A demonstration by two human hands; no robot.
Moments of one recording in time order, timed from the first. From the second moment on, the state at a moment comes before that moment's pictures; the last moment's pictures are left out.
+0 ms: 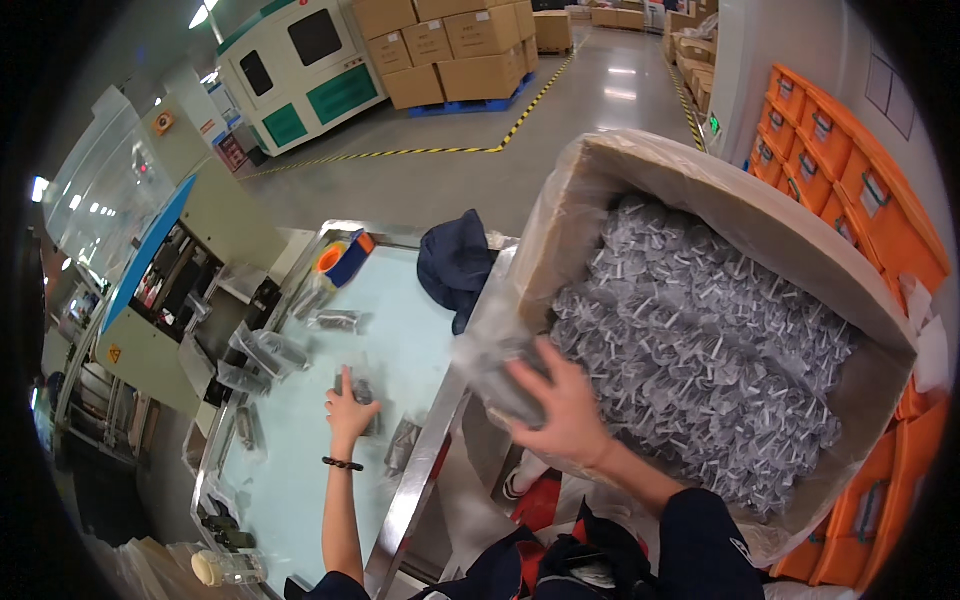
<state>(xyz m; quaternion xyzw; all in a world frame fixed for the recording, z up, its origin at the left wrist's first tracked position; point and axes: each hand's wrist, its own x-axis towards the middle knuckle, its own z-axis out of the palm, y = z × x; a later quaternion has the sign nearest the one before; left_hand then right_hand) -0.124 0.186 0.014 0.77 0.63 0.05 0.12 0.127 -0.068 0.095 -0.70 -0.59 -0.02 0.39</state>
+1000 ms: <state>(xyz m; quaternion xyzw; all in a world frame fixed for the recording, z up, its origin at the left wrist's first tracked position) 0.226 0.140 0.031 0.86 0.10 0.09 0.49 0.248 -0.146 0.110 -0.83 -0.40 -0.13 0.37</state>
